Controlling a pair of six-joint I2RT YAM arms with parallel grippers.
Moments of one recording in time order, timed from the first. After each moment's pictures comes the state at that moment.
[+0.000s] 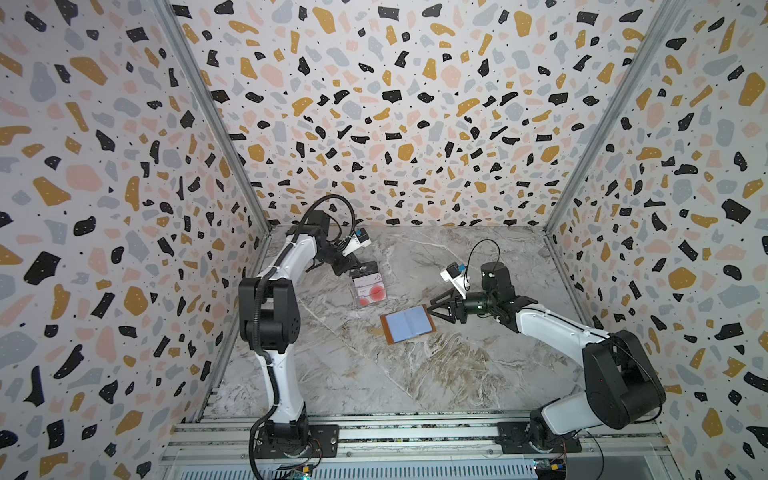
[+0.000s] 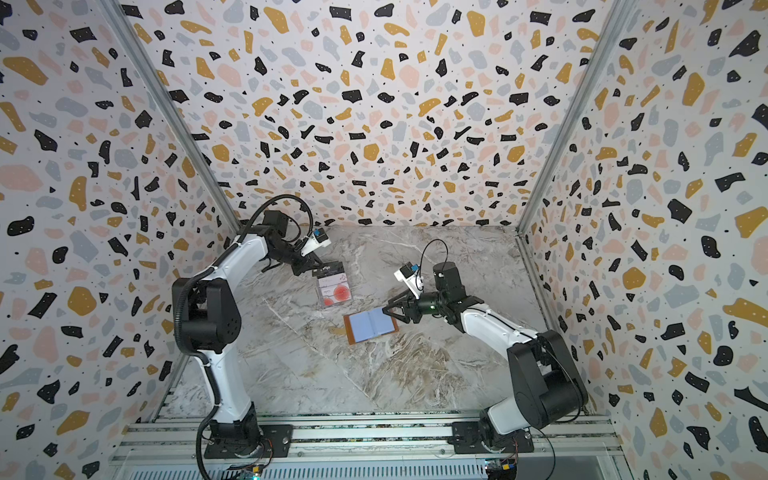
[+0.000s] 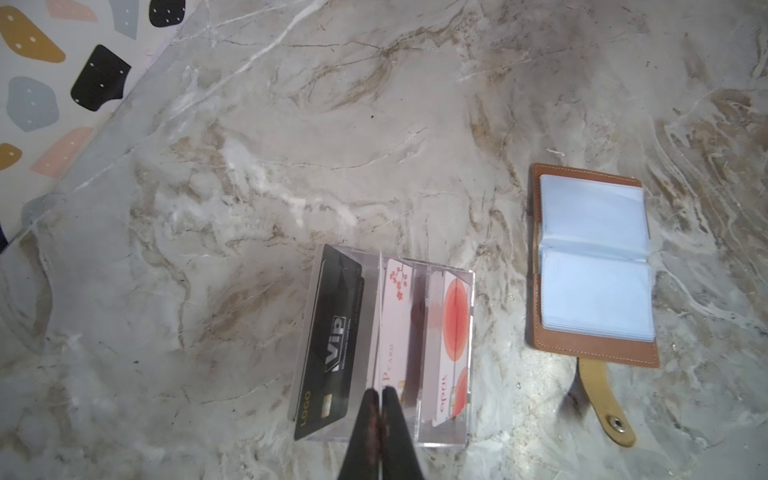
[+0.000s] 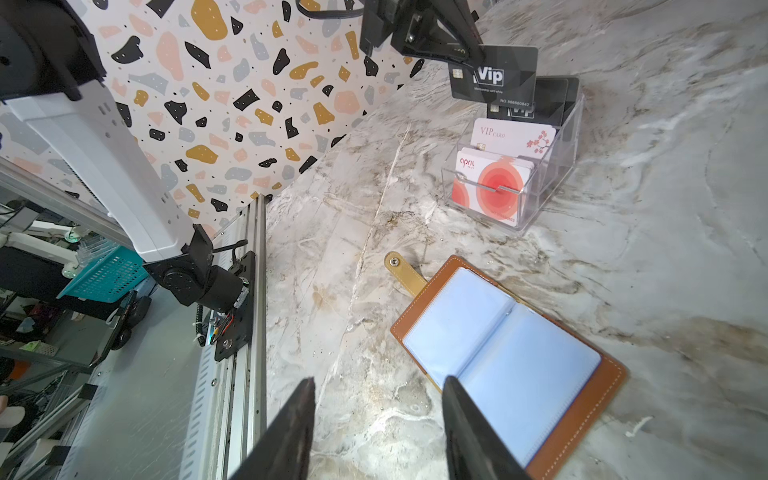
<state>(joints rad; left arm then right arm) -0.07 2.06 1.76 -0.91 0.64 0.95 0.41 1.47 0.82 0.04 -0.97 0.02</state>
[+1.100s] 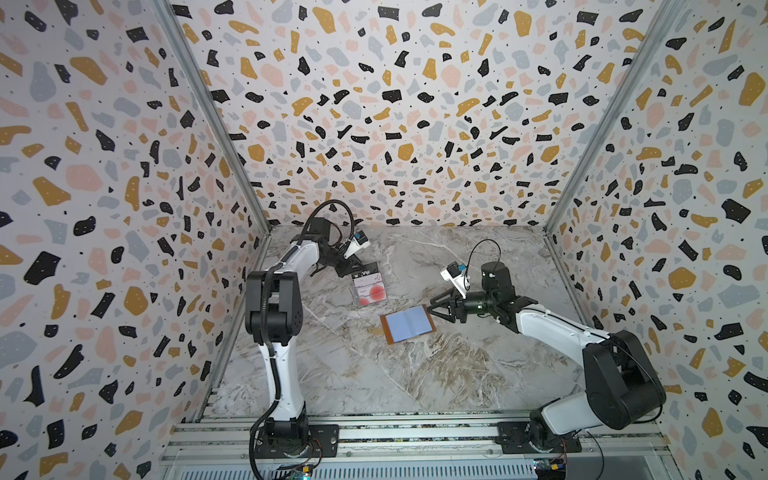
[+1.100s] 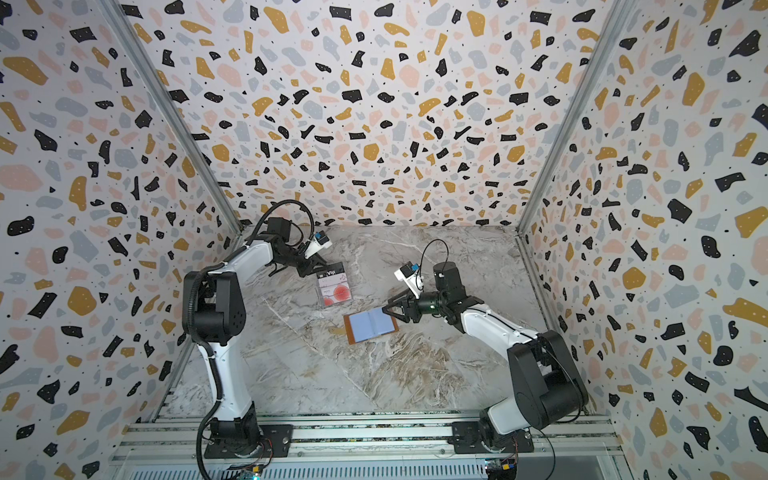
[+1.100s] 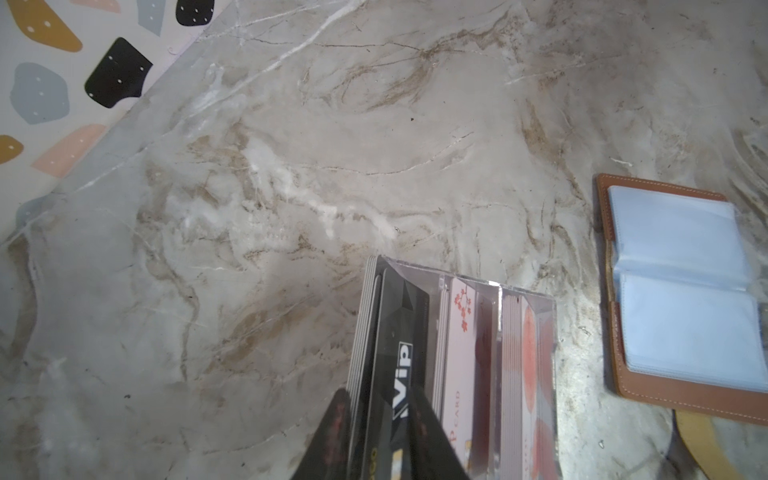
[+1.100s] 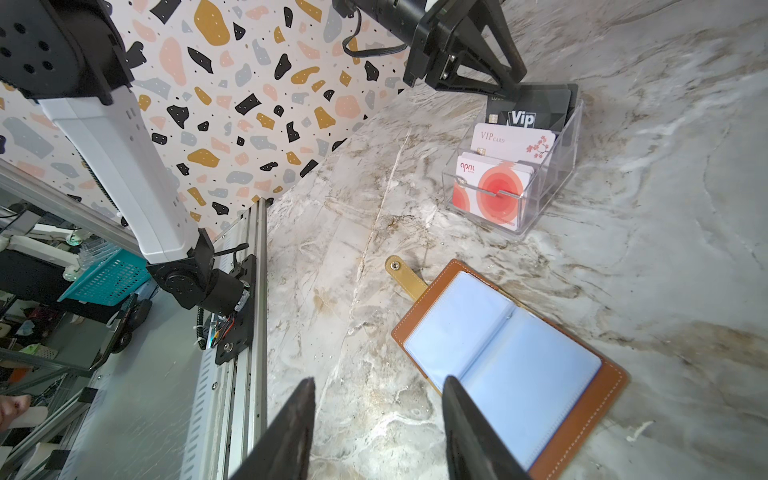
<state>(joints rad) -0.06 2.12 1.68 -0.67 0.68 0.90 0.41 1.47 0.82 0.06 -0.97 0.04</state>
